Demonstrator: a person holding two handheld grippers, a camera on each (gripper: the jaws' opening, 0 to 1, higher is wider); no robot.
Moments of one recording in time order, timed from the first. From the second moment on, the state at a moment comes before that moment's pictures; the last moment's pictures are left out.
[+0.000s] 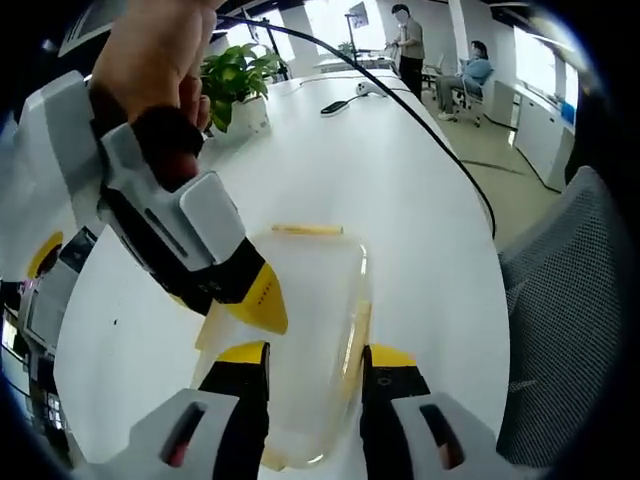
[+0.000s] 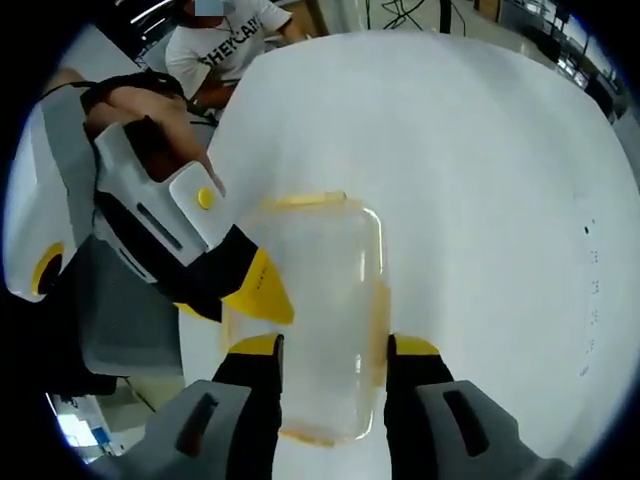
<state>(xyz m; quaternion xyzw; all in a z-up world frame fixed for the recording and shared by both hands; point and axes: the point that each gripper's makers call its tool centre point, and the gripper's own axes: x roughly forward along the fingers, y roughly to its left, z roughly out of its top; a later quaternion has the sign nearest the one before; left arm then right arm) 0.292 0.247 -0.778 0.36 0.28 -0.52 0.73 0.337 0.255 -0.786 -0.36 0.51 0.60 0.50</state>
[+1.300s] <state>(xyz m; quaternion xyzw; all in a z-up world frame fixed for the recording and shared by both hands) 0.285 0.241 -0.770 0.28 0.33 -0.54 0.72 0.322 0.262 -0.767 -0.30 0.29 0.59 0.69</state>
